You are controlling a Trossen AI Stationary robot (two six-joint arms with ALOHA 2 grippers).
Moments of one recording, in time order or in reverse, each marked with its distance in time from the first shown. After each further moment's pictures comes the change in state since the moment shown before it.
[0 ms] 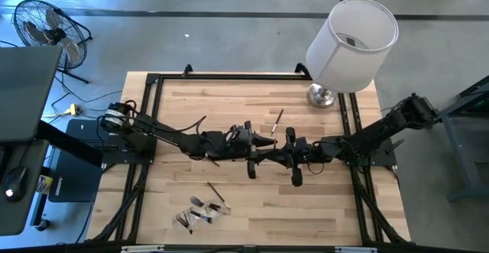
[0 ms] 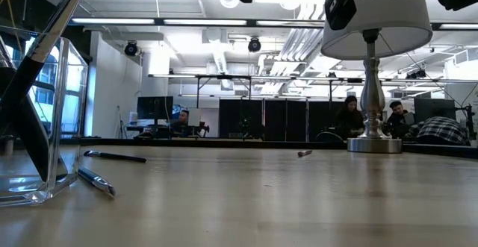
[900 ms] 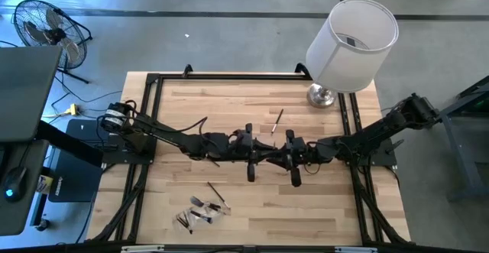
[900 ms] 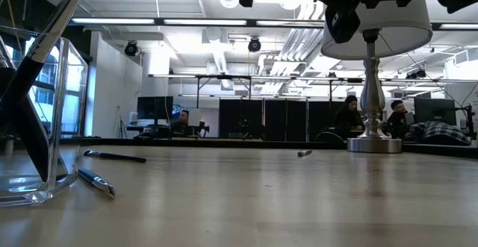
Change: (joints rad) left arm -0.002 0.000 -0.001 -0.084 0.044 0.053; right arm 0.000 -0.001 0.001 -0.102 0.002 0.109
